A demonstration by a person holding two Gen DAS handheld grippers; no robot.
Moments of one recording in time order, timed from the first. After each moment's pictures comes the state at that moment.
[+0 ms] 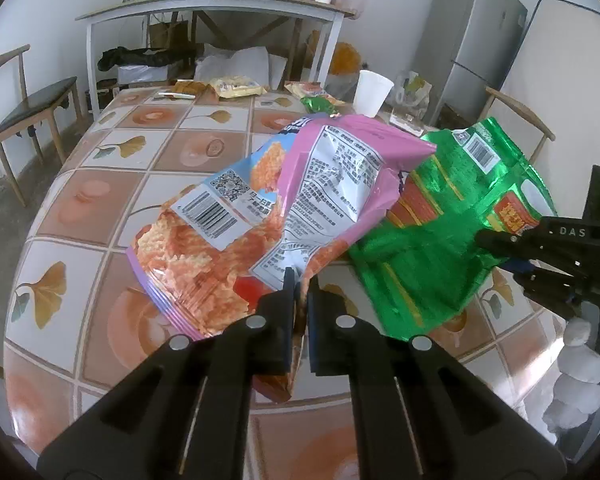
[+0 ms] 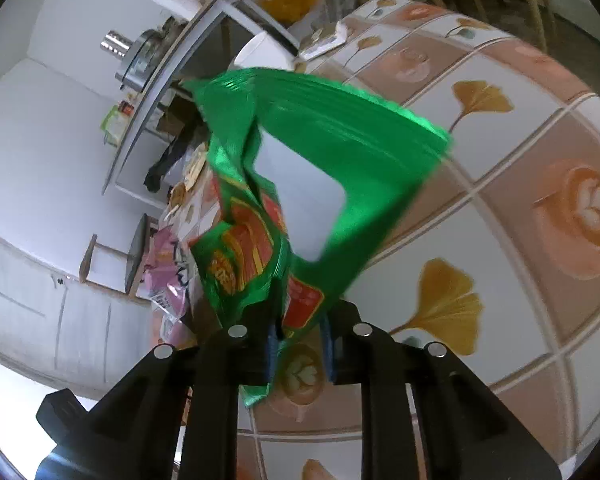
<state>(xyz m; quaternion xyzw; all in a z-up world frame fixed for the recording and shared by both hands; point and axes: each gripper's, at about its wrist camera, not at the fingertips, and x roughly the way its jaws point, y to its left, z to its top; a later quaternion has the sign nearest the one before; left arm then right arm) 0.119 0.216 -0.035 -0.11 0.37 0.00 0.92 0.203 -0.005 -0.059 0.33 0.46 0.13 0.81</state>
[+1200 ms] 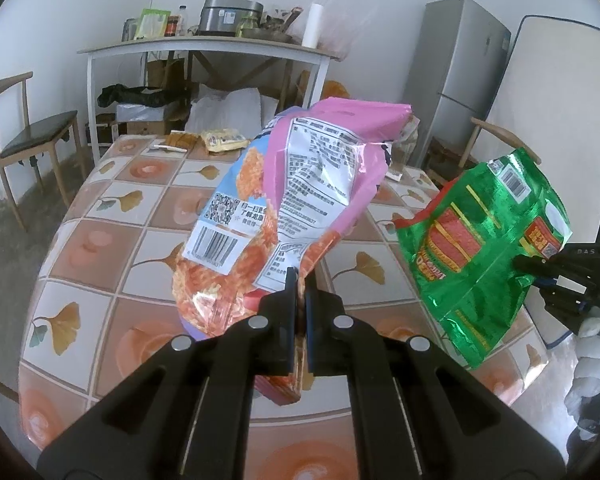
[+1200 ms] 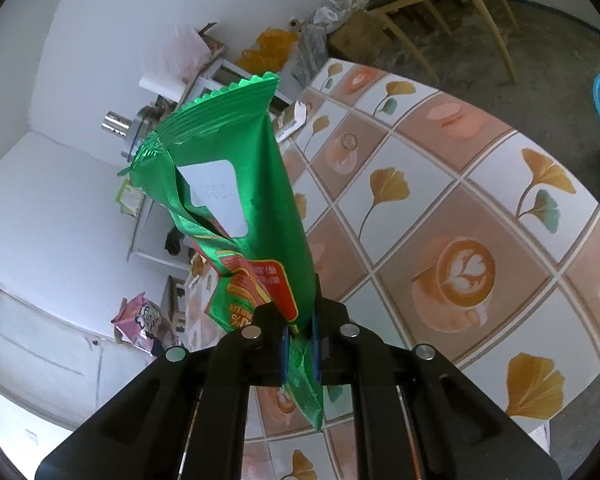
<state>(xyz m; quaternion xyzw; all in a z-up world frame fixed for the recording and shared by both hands) 0.108 0.205 0.006 -0.10 0.30 0.00 0.95 0.175 -0.109 -0.033 0.43 0.39 0.11 0.81</state>
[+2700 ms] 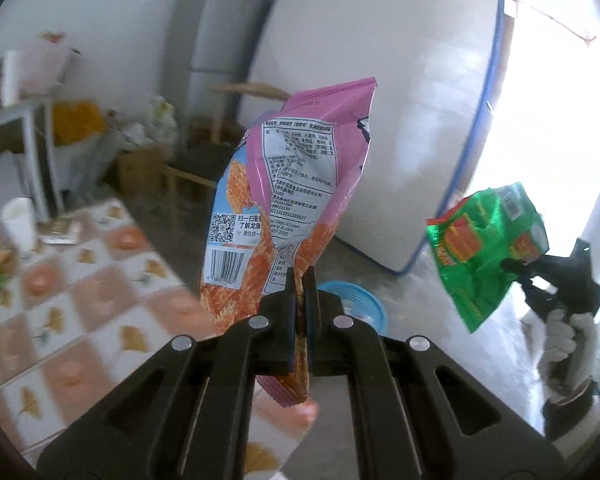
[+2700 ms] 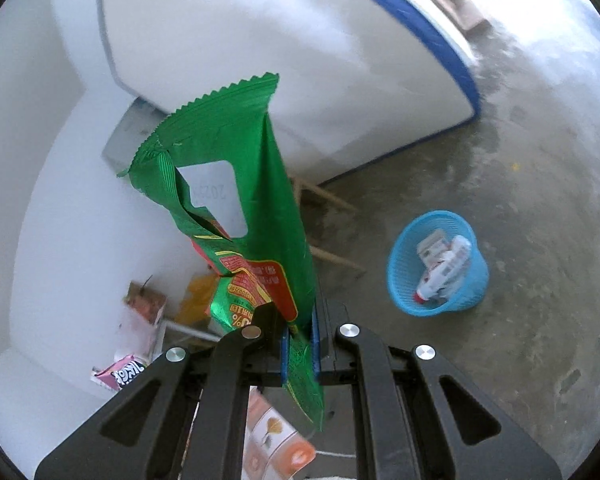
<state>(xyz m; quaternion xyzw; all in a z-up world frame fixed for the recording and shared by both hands) 0.169 -0.131 0.093 0.00 0.29 -0.40 0.87 -0.098 -0.462 0.009 0.56 0.11 -0.20 0.80</state>
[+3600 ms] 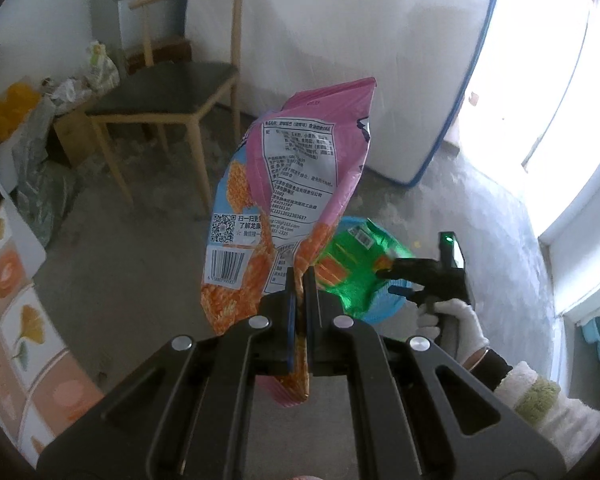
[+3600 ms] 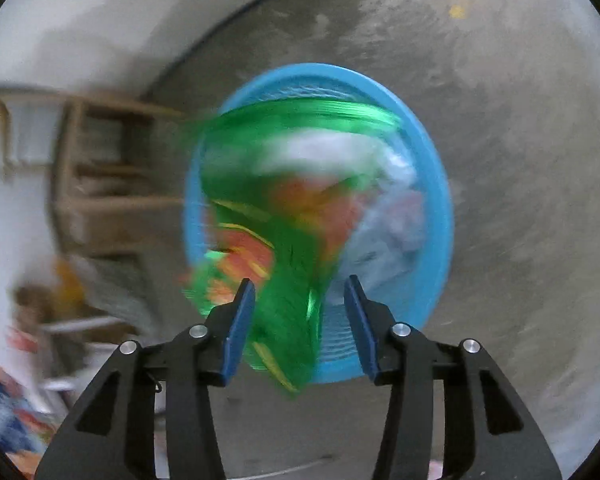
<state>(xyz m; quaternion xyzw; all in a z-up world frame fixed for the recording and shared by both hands) 0.287 -0.342 -0.023 0.14 0.42 -0.42 0.79 0.122 -0.604 -0.309 0.60 0.38 -0.28 0.64</state>
